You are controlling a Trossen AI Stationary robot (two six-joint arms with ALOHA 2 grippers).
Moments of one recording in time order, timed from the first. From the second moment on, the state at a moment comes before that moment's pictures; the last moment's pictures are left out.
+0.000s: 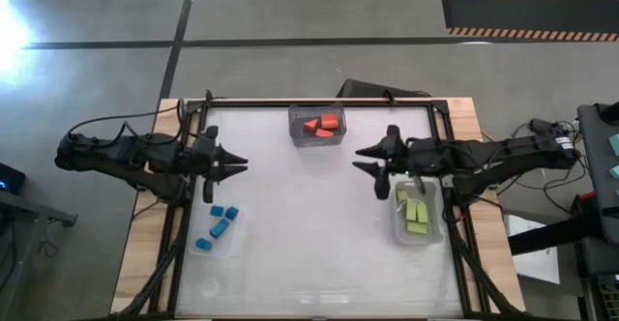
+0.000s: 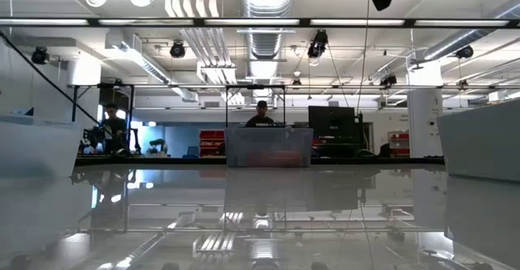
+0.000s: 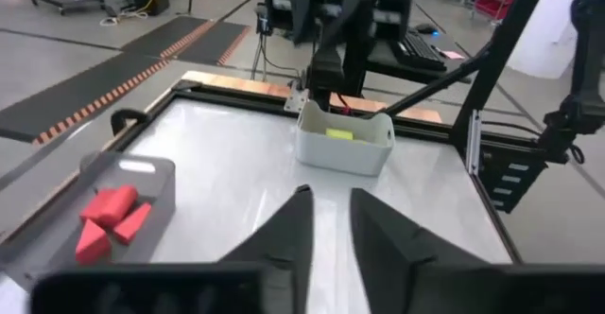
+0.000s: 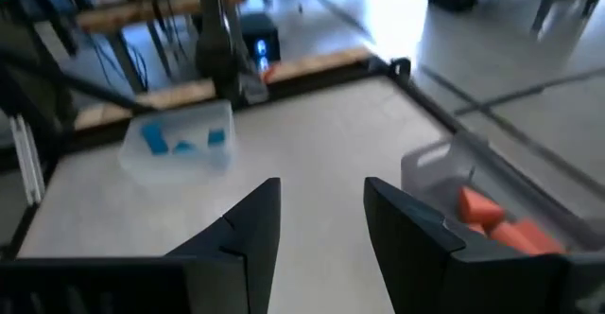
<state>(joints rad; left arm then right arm) -0.19 0.67 0.88 -0.44 -0.26 -0.21 0.13 1.06 0.94 -0.22 0.33 0.24</state>
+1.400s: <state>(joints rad) -0.19 0.03 0.21 -0.17 -0.39 -0.28 0.07 0.10 0.23 0.18 0.37 0.10</state>
